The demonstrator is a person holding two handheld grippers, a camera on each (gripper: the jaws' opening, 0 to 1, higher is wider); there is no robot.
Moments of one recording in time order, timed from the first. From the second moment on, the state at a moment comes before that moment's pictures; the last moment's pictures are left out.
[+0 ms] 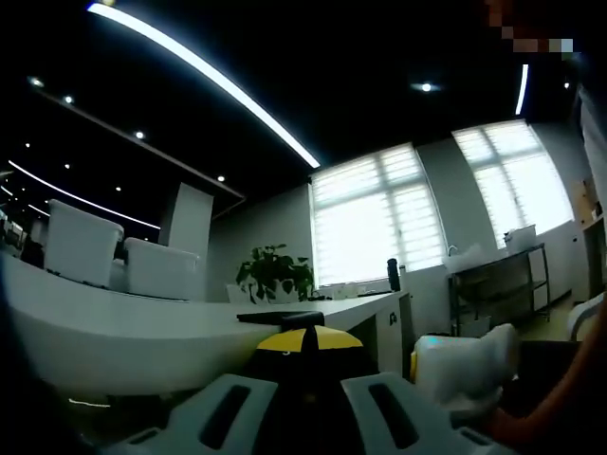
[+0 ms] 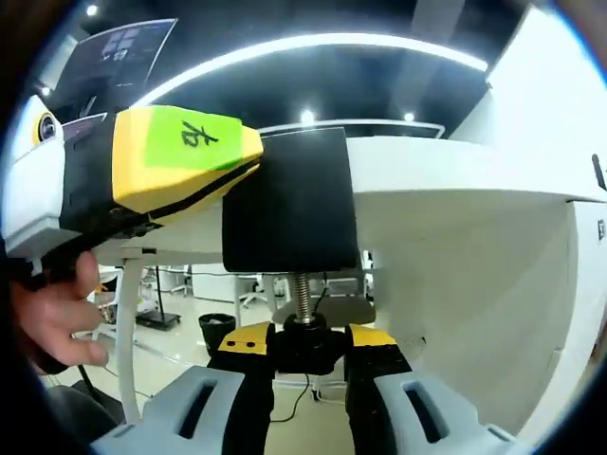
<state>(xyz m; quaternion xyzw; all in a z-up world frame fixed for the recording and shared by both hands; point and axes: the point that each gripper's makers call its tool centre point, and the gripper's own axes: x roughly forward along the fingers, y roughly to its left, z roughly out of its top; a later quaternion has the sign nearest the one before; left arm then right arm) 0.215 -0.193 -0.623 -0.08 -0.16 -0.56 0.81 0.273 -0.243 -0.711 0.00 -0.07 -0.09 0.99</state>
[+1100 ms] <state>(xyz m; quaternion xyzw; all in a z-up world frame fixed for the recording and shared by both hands) 0.215 -0.194 -0.625 -0.08 -0.16 -0.56 0.81 0.286 -0.211 -0.716 0.00 -0.06 0.32 0.94</state>
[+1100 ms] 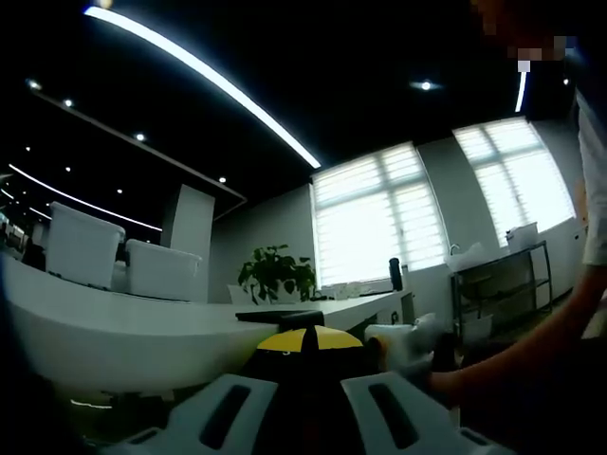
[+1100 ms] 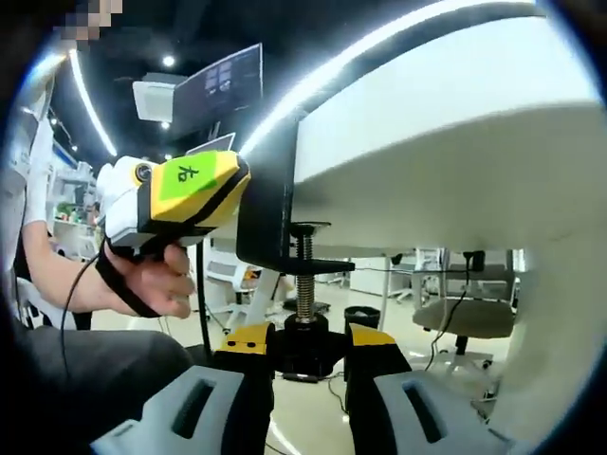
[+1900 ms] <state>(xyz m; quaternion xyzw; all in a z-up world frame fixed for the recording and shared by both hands) 0.216 -0.194 -0.627 -0.08 -0.16 -0.56 0.81 0.281 -0.220 -0.711 0.02 -0.06 0.29 0.96</state>
